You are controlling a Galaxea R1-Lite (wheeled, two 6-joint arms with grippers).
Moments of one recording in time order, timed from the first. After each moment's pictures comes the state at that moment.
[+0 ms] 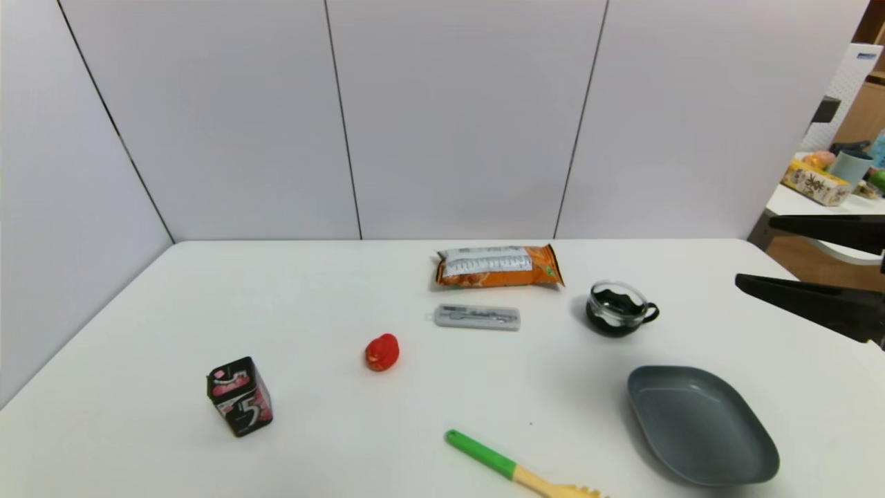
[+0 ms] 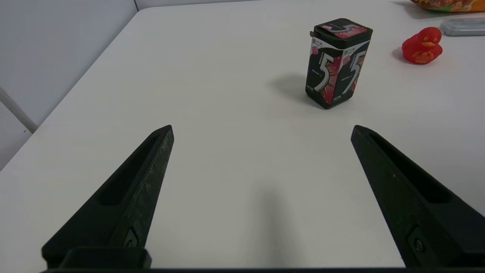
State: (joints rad) left arm 0.00 0.00 0.00 0.00 0.01 0.03; right arm -0.02 1.18 -0.81 -0.09 0.68 -0.32
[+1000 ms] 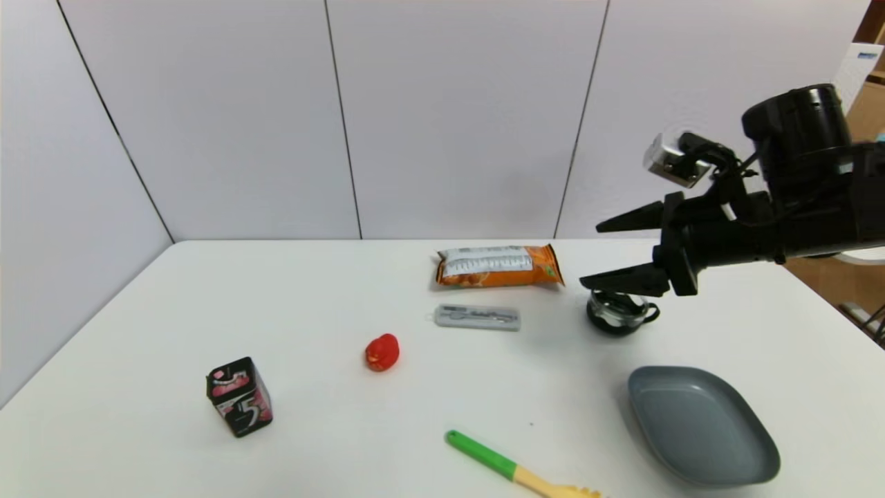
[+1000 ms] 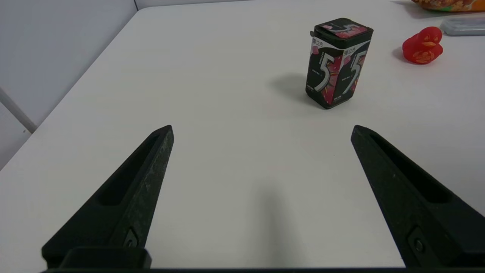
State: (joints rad) left arm 0.00 0.00 0.00 0.00 0.01 0.03; right arm 0.22 1.70 -1.30 0.24 0.61 -0.62
